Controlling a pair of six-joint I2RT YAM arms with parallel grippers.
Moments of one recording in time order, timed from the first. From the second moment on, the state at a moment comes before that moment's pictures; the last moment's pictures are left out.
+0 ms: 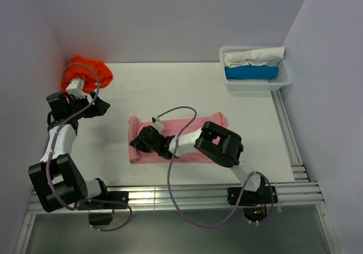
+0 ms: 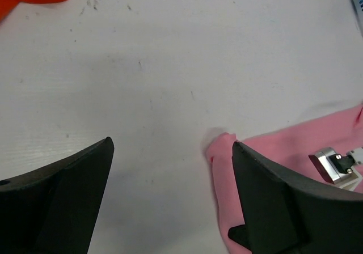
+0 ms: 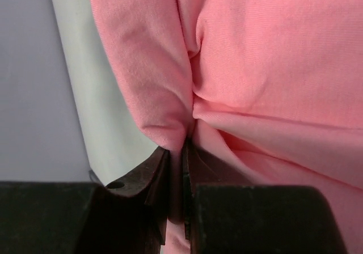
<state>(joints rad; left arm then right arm) 0.37 1.28 0.80 -0.05 0.67 -0.05 1.12 2.17 1.23 0.35 0.21 1.36</state>
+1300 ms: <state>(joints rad) -0.01 1.43 0.65 -0.10 0.48 0.19 1.07 2.24 1.02 0.86 -0.01 1.59</state>
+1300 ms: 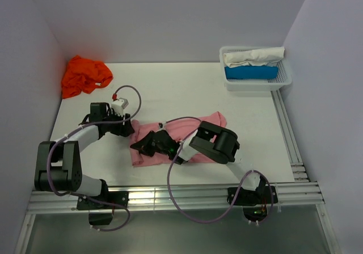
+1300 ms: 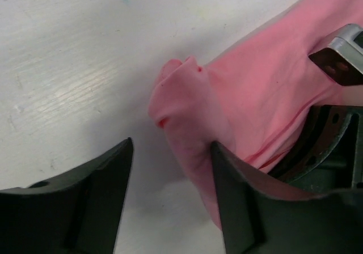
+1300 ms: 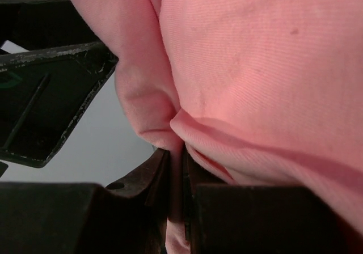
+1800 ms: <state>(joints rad) -0.13 1.49 0.75 -0.15 0.30 0.12 1.07 2.13 1.13 0.49 0.09 1.48</state>
